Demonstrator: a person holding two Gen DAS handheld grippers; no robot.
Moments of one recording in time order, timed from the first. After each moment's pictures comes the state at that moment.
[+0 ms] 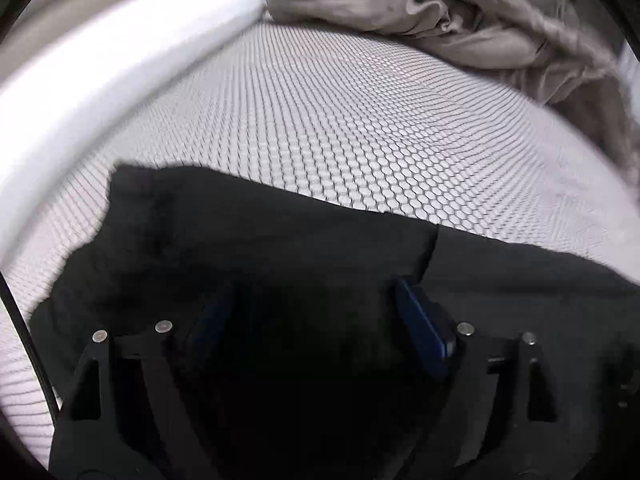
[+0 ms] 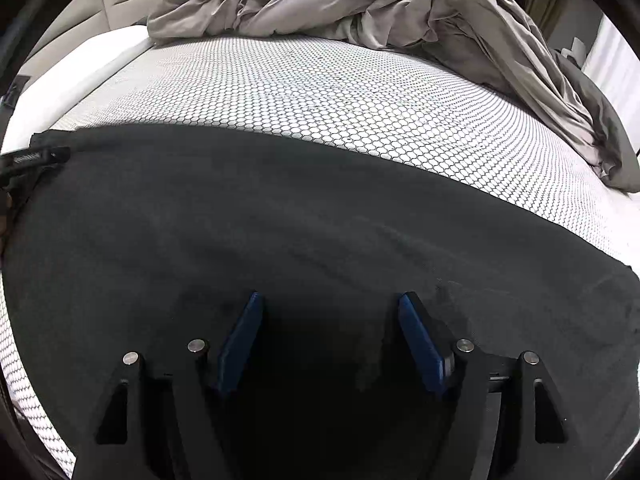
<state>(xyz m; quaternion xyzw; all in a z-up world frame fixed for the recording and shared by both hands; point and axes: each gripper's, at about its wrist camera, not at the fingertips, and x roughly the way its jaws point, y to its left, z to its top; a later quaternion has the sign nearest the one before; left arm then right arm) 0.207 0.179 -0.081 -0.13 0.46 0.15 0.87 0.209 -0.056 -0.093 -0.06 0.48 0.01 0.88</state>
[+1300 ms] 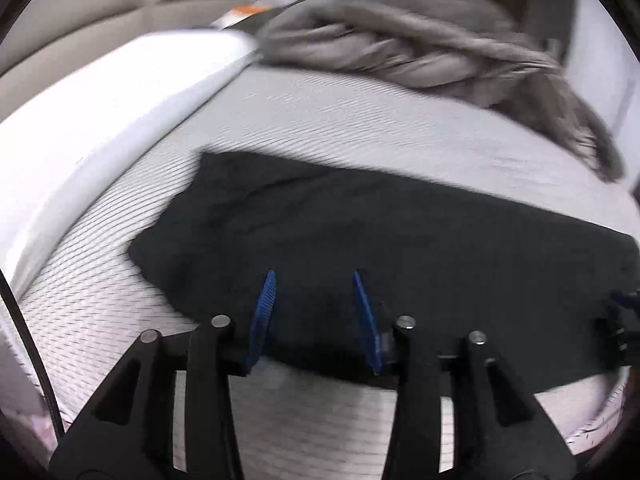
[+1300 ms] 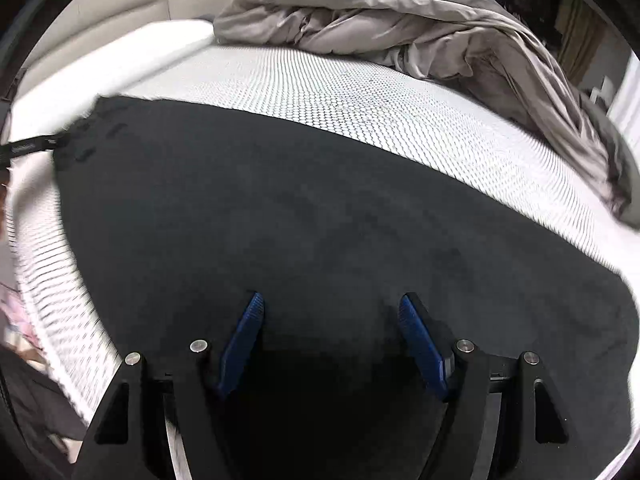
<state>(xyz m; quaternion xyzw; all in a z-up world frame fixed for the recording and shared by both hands) 0.121 0.172 -0.024 -0.08 0.39 0.08 0.91 0.139 -0.063 -0.074 -0.08 0.44 0.09 0.89</state>
